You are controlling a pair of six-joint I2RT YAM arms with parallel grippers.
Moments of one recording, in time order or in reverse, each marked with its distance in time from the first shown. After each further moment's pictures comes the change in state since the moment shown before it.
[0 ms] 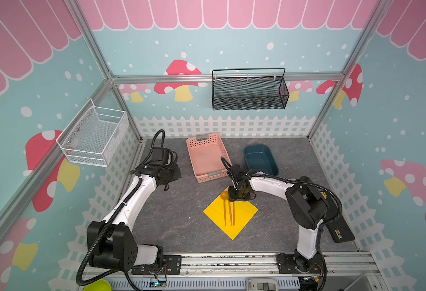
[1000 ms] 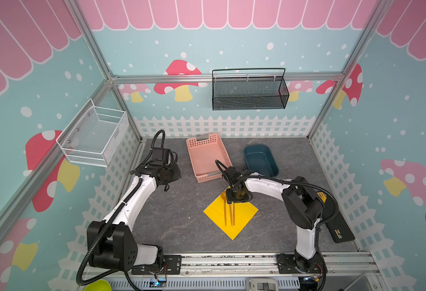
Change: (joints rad) left arm 0.000 0.000 -0.005 0.000 0.000 0.000; right arm 0.053 0.031 0.049 -0.075 0.087 0.008
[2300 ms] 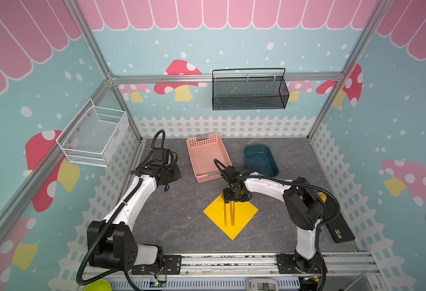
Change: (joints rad) left arm 0.000 0.002 0.000 0.000 0.000 0.000; right arm 0.019 -0.007 0.033 -0.013 0.012 -0.009
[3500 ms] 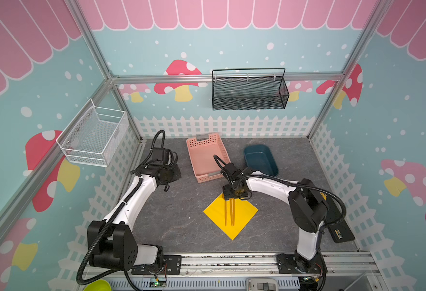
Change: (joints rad) left arm 0.000 0.002 0.000 0.000 0.007 0.000; right arm 0.002 -0.108 -0.003 0.034 0.043 -0.079
